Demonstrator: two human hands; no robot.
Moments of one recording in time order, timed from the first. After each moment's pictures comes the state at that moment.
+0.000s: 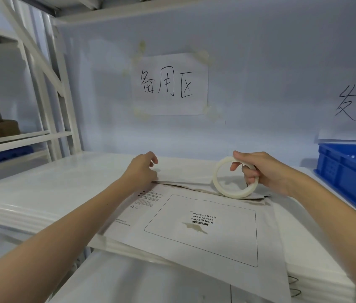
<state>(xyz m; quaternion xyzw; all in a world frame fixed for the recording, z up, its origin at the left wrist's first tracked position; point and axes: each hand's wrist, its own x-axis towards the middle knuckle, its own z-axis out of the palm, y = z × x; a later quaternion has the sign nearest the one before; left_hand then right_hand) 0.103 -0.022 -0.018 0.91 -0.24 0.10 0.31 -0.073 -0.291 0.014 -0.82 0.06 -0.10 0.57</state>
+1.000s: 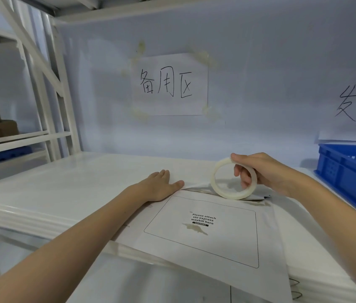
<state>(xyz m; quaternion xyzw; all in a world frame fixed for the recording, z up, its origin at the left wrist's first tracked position) 0.097 -0.052 -0.044 0.95 -0.28 -0.04 0.11 -0.080 -0.285 0.017 -0.84 0.04 -0.09 0.53</state>
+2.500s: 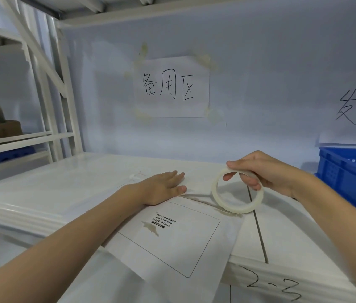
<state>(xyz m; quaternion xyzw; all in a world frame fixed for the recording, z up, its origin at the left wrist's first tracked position) 0.081 -0.042 -0.036 0.91 -0.41 -0.05 0.10 -0.096 -0.262 0.036 -0.87 0.01 -0.06 0.48</state>
